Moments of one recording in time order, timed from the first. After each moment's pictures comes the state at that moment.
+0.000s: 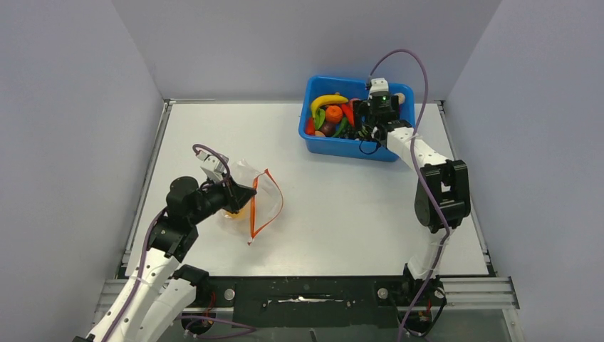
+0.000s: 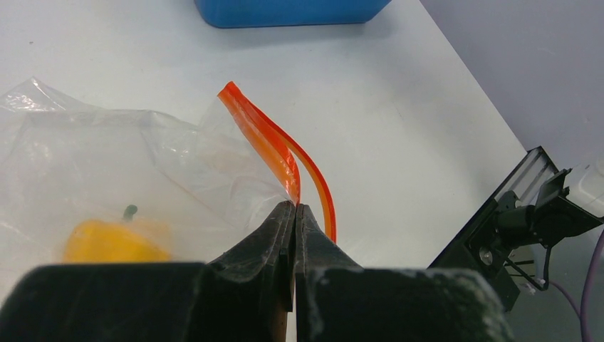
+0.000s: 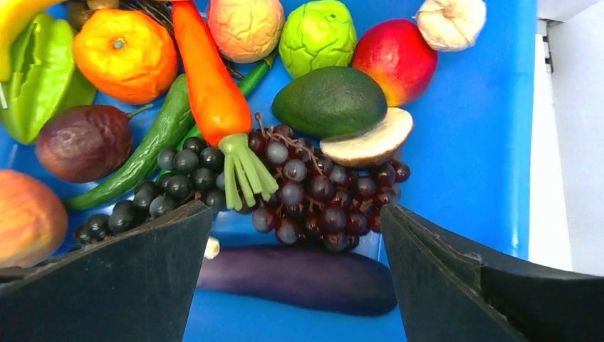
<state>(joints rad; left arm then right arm) -0.34 0.66 0.60 -0.21 0.41 -0.38 0.23 1.86 1.46 -0.15 0.29 -0.04</state>
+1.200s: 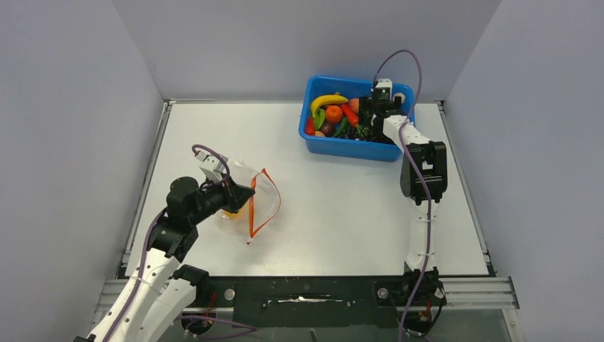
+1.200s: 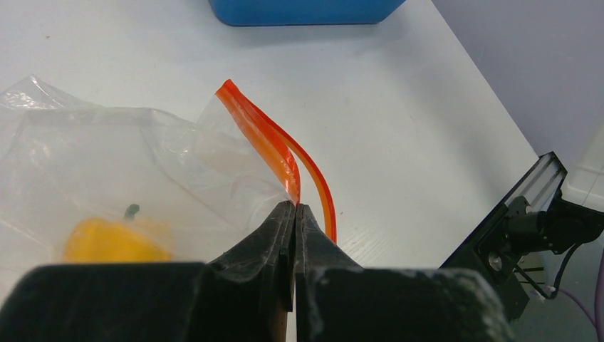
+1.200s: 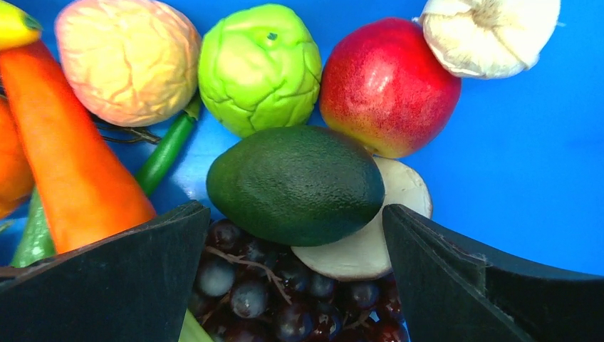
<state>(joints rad) -0.33 0.66 0.59 -0.22 0.39 -0.38 0.13 2.29 1.87 -0.24 0.30 0.04</state>
